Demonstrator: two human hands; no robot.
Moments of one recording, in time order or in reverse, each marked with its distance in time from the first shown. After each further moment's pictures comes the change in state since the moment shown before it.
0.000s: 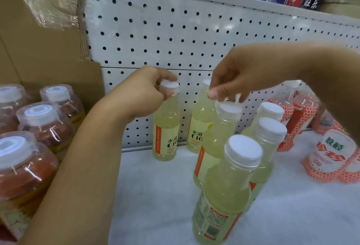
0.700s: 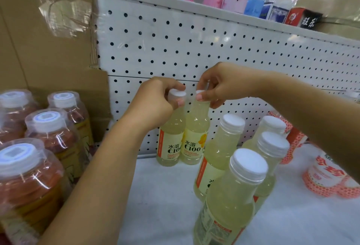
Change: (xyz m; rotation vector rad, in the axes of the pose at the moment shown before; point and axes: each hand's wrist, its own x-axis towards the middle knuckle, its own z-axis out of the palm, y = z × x) left_hand 0.010 -0.008 0.020 -0.106 0.184 0.077; right_hand 0.062 0.019 0.018 0.155 0.137 0.056
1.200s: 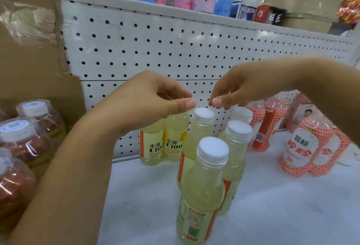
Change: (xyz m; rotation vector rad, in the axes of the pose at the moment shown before) left_hand -0.036 0.066 -0.016 0.022 -0.344 0.075; right_hand -0.094 0.016 -0.037 -0.192 -0.180 0.080
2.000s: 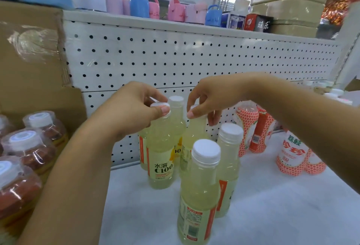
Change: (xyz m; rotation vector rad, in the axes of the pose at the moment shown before) left_hand 0.002 -0.014 -0.004 -0.012 0.106 -0.133; right_hand 0.030 -0.020 0.018 0.090 0.011 -0.012
